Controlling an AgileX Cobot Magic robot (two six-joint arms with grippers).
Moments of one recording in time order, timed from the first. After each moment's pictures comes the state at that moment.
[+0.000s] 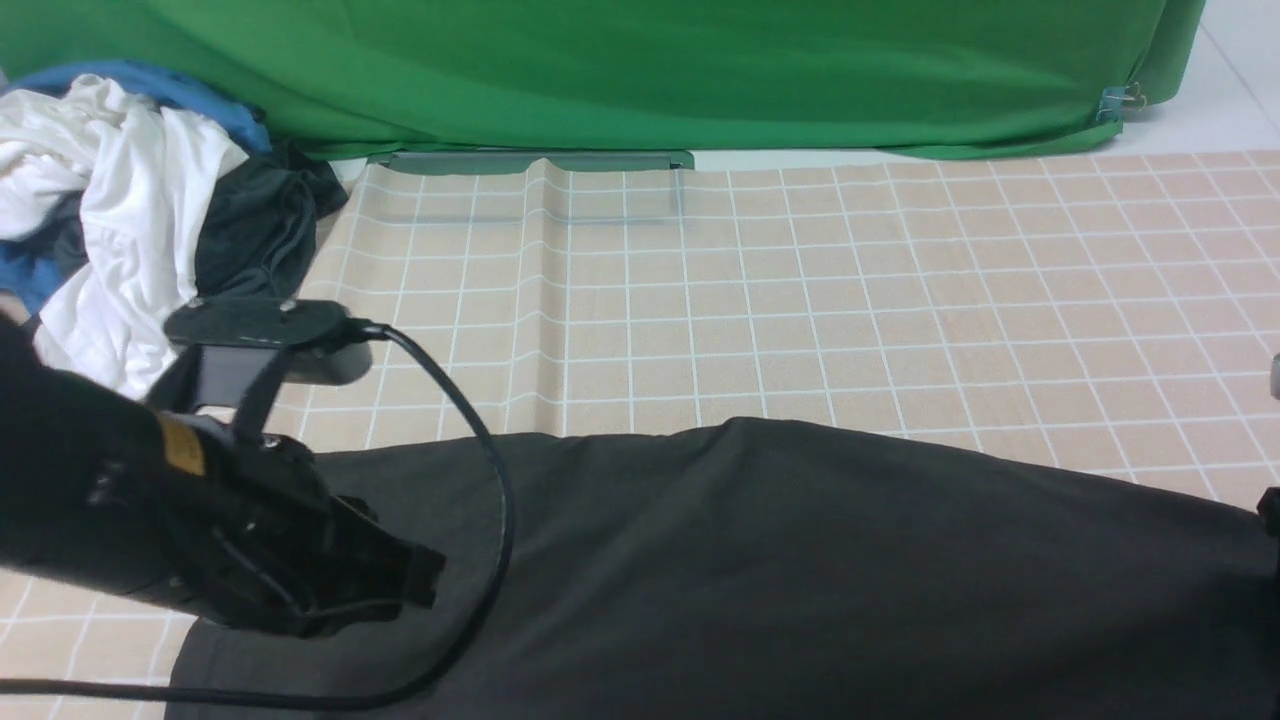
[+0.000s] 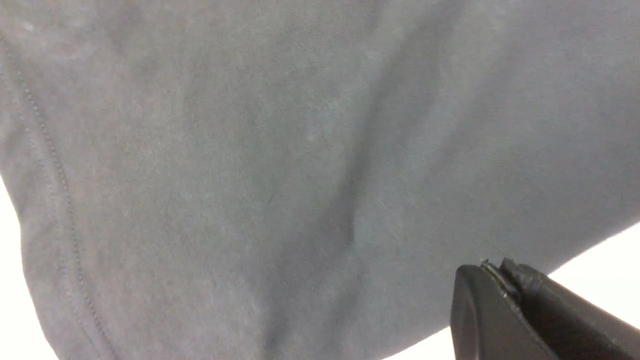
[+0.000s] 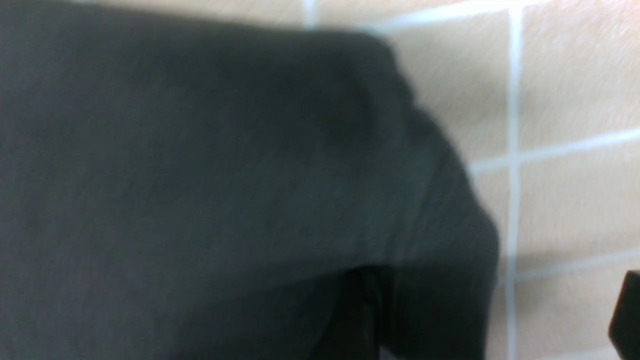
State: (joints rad) right arm -0.23 1.68 -0.91 -0.09 0.87 0.04; left arm -0.44 1.10 -0.79 -0.24 0.92 -0.02
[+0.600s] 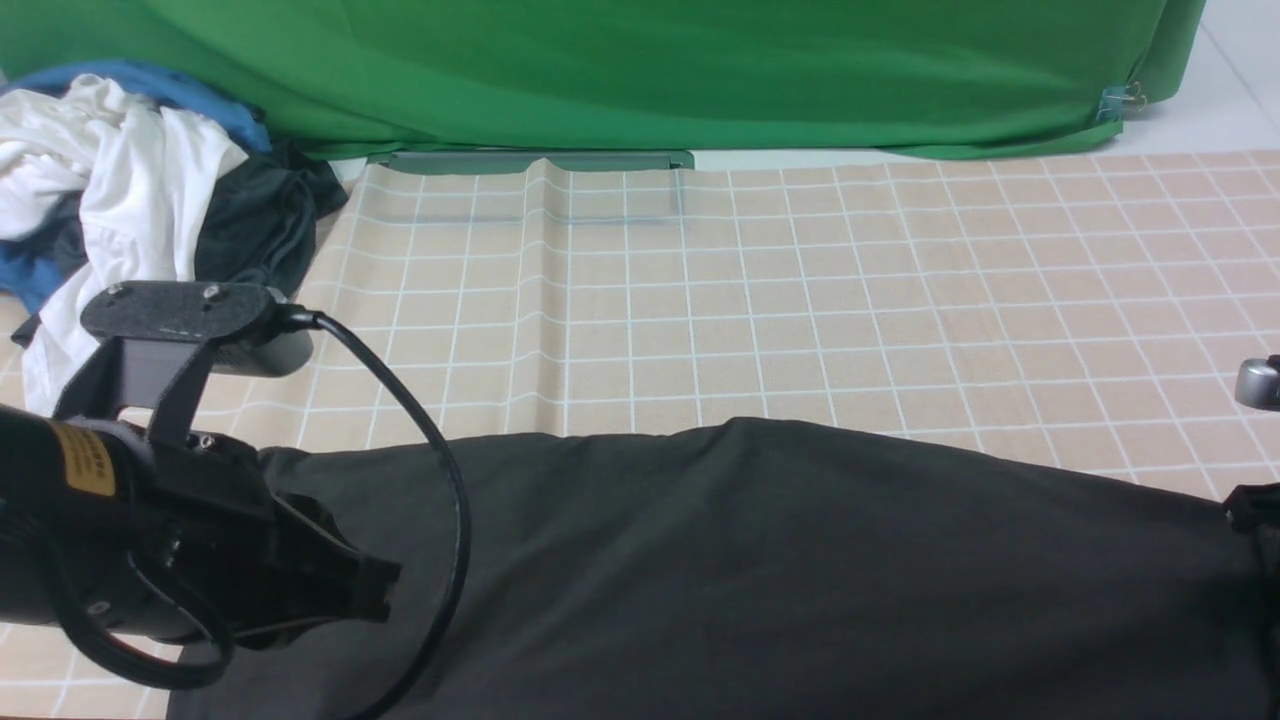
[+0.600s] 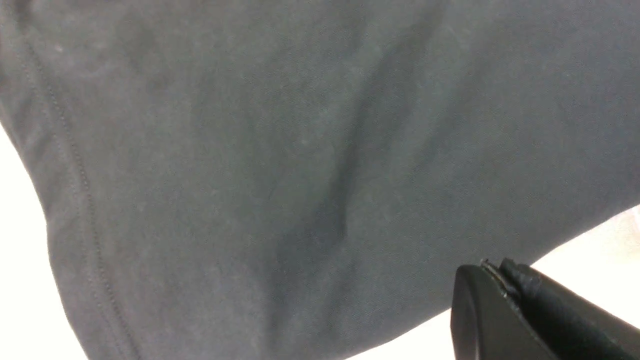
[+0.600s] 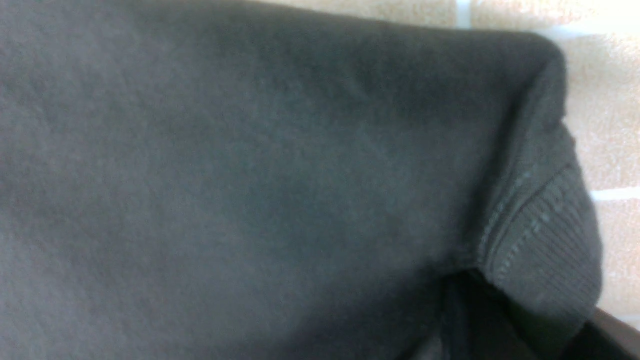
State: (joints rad) right arm -0.25 1.74 -0.95 0.06 0.92 -0.12; left arm -0.44 1.00 -0.79 -0.23 0.95 -0.03
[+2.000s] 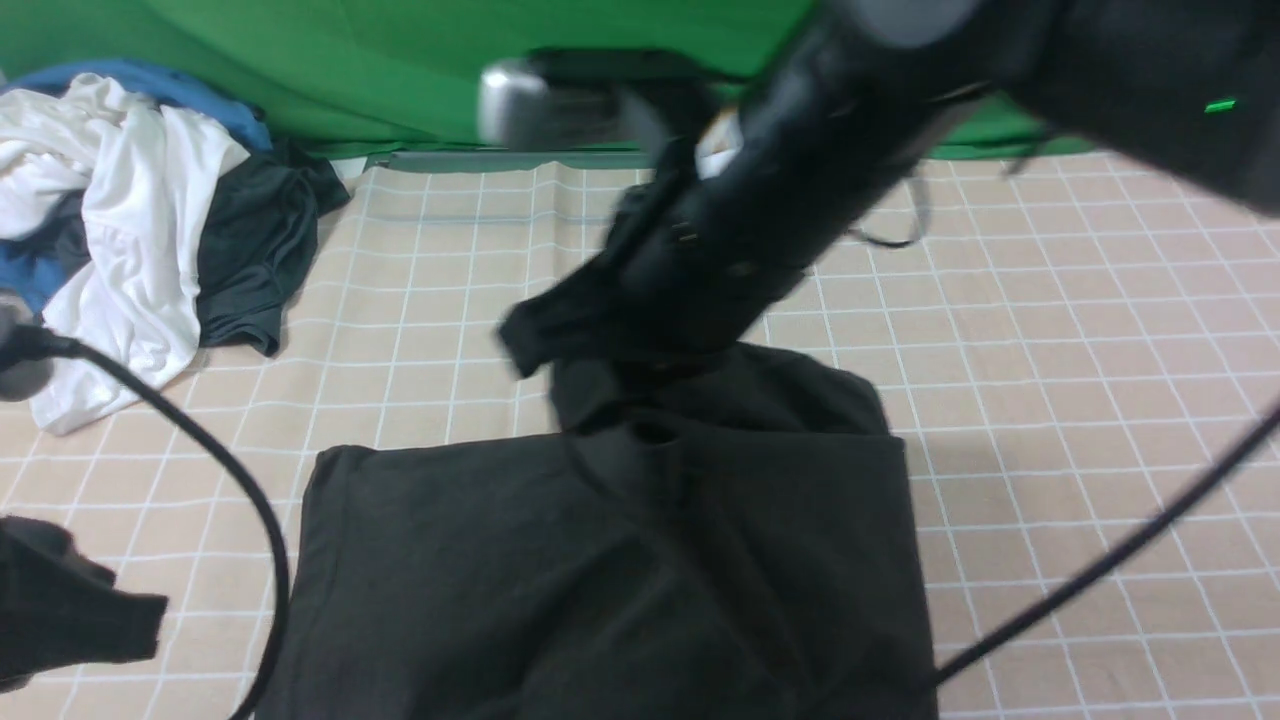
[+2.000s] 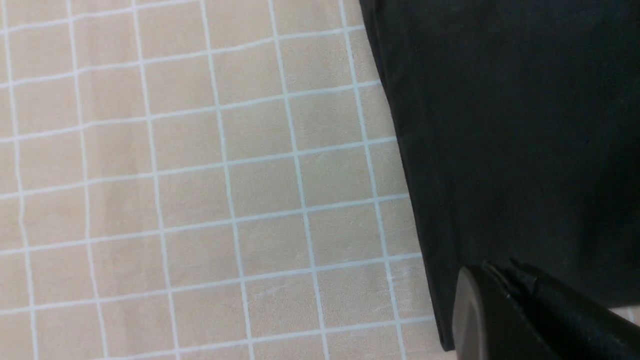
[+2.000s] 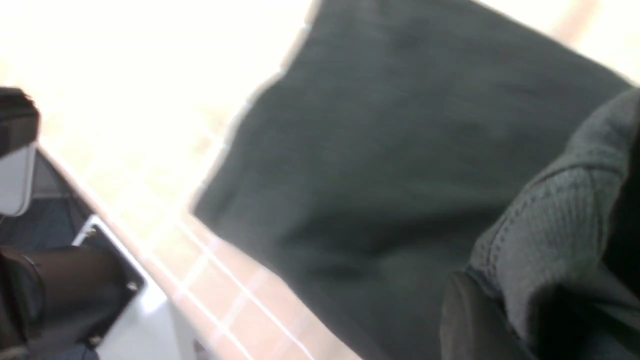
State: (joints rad) right arm 0.78 1.83 -1.73 0.34 1.06 0.10; left arm -0.44 0.77 -0.78 0.20 1.17 -0.28
